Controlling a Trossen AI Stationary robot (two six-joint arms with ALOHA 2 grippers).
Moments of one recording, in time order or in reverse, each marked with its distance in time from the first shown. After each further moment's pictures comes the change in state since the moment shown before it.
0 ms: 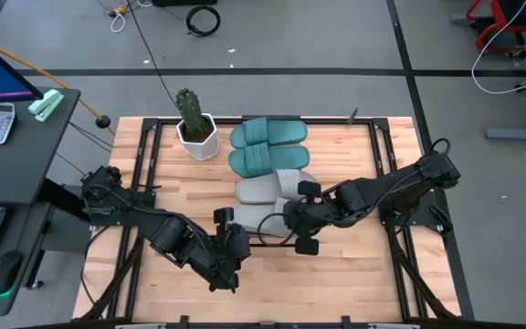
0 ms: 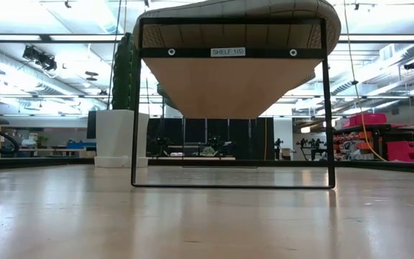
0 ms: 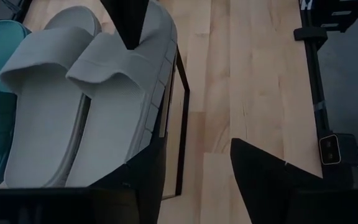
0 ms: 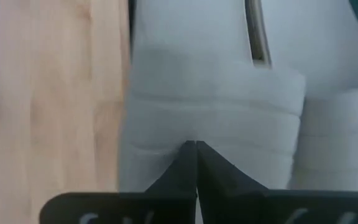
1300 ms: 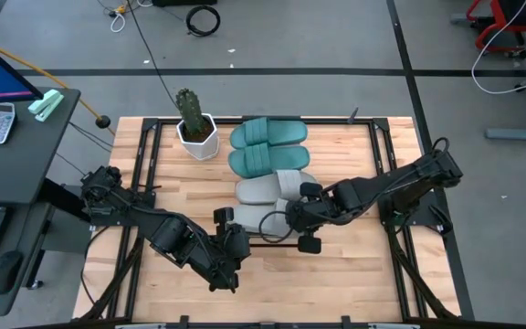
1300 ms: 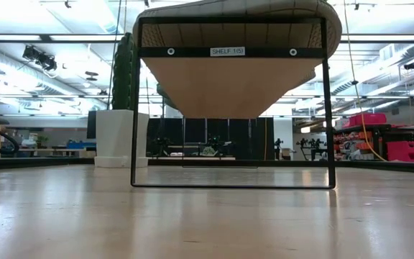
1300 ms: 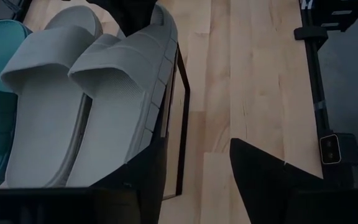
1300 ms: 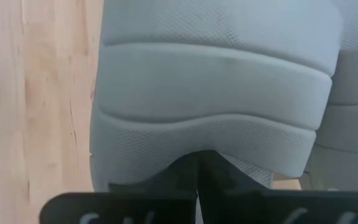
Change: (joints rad) left arm 0.000 0.000 0.000 -0.002 0.000 -0.001; right arm -0.041 0.000 -0.125 0.041 -0.081 -0.003
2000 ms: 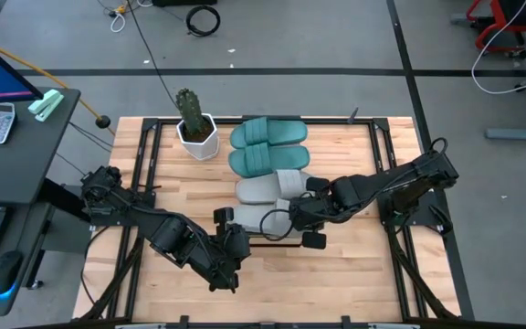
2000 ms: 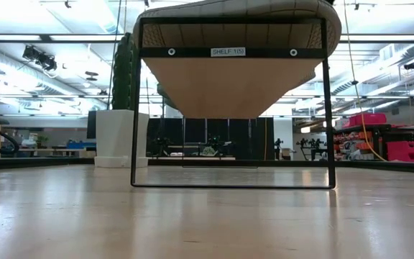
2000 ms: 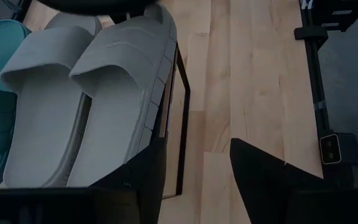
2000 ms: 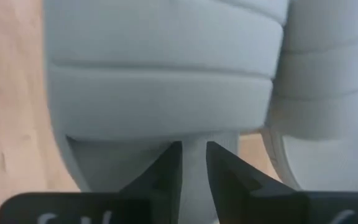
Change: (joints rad) left arm 0.000 0.000 0.000 -0.001 0.000 0.000; right arm -0.002 0.006 0.111 -0.207 0.028 0.019
